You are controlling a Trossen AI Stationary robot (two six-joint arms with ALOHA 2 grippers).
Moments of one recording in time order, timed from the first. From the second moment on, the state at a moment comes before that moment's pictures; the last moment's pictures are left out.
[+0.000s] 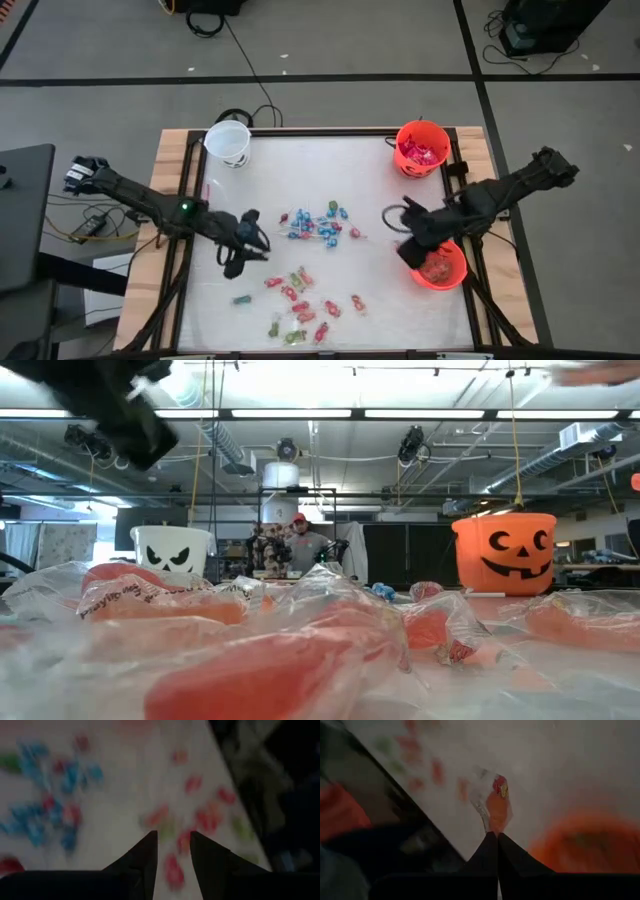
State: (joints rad) left arm -0.35 0.98 0.60 -0.24 0.01 -0.35; right arm 0.43 1.20 1.20 -1.12 -0.11 1.37
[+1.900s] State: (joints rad) left arm -0.85 1.45 0.58 -0.23 -0.10 -1.00; right arm 0.61 1.25 1.23 -1.36 0.38 1.57
